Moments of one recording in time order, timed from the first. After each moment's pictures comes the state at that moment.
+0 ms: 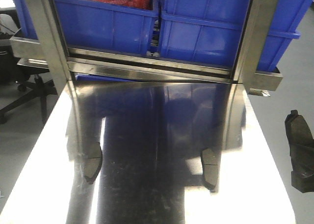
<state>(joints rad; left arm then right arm) -0.02 0.70 -0.57 0.03 0.59 -0.11 0.07 0.71 -0.56 0.18 0.54 -0.23</state>
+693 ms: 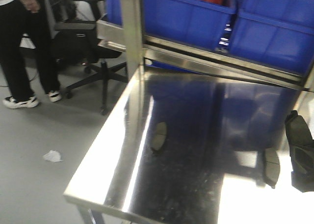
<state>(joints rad) -0.02 0.70 -0.57 0.03 0.59 -0.11 0.07 0.71 -0.56 0.18 0.54 -0.23</state>
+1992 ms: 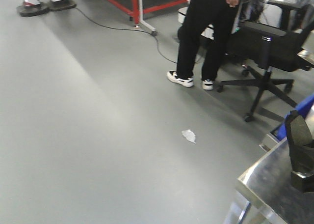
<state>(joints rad) -0.02 0.70 -0.57 0.03 0.59 -0.11 0.07 0.71 -0.56 0.18 0.54 -0.23</state>
